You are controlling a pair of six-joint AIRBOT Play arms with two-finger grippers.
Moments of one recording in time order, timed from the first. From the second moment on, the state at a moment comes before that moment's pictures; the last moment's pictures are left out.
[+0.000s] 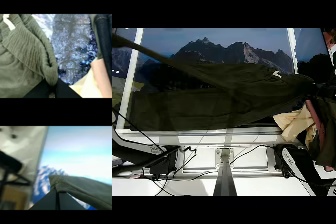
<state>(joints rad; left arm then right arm) 0.47 -1.70 2.01 1.56 -0.85 -1.07 -0.14 -0.72 0.90 -1.66 1.19 1.68</state>
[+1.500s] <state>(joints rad) 0.85 -1.47 1.55 1.52 -1.54 -1.35 -0.14 -0.72 0.90 -1.67 1.18 1.68</state>
